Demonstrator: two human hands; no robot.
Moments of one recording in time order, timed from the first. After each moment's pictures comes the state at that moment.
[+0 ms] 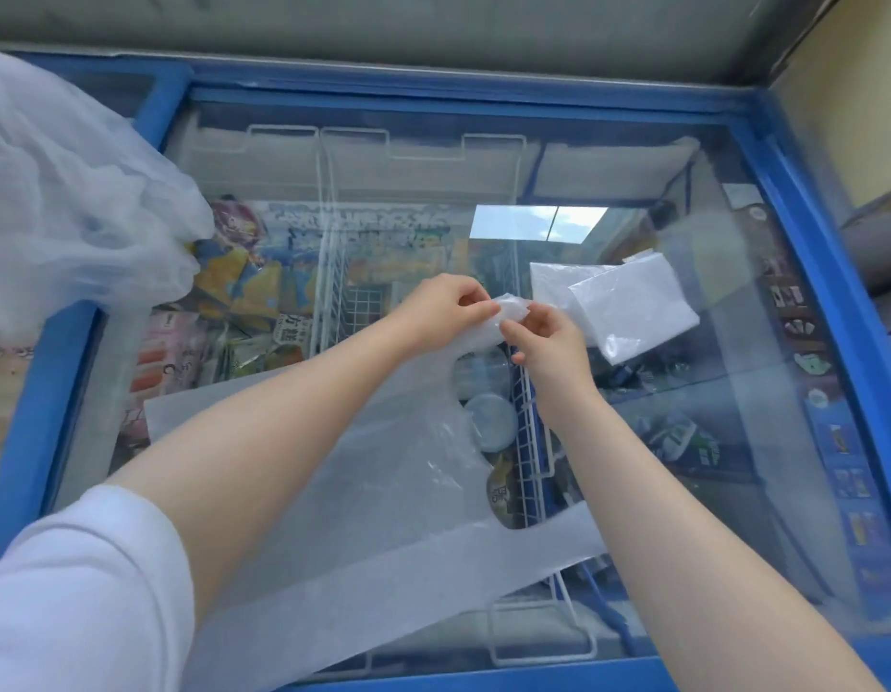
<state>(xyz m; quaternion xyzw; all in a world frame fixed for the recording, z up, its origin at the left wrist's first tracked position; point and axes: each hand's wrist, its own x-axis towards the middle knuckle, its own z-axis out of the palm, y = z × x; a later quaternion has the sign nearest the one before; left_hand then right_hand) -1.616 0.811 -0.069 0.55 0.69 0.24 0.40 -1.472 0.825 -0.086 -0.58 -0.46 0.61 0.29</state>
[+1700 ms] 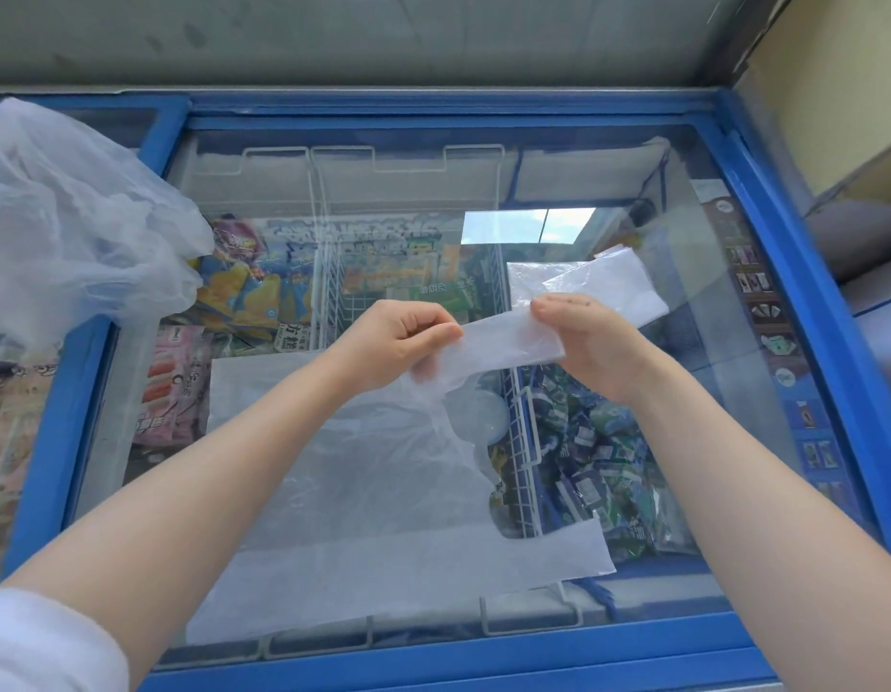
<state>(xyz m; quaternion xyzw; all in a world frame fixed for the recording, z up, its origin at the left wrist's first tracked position) -1.621 0.746 -0.025 0.58 0.62 0.32 0.42 -1.416 0.836 -0.008 -0.35 -0.52 0.76 0.14</state>
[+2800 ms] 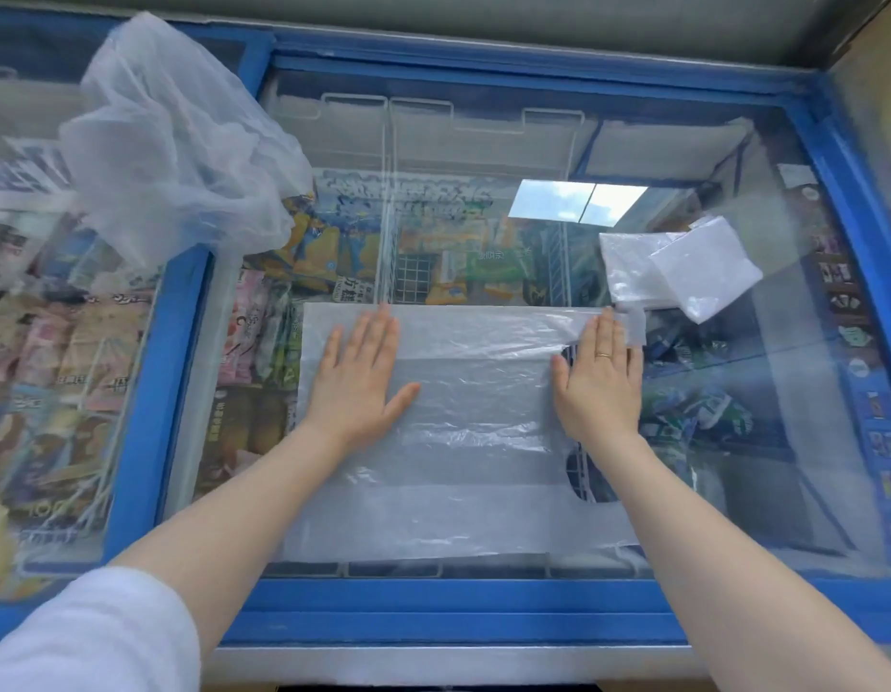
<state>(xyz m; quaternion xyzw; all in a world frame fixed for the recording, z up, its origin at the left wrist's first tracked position) -1.689 0.622 -0.121 0.63 0.77 -0.01 0.08 -1.452 0.747 -0.112 -0.59 -0.80 0.09 -0.06</state>
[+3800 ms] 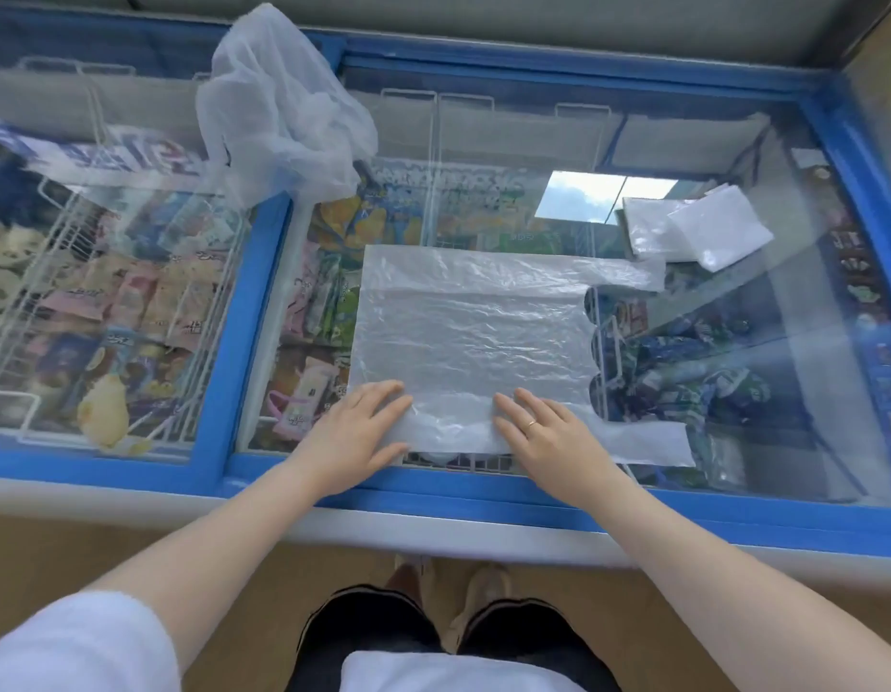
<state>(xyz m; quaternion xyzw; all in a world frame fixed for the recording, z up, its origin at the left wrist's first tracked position) -1.669 0.466 -0.119 0.69 0.70 0.03 0.16 -1.421 0.609 -0.127 -0.14 -0.99 -0.01 0.02</state>
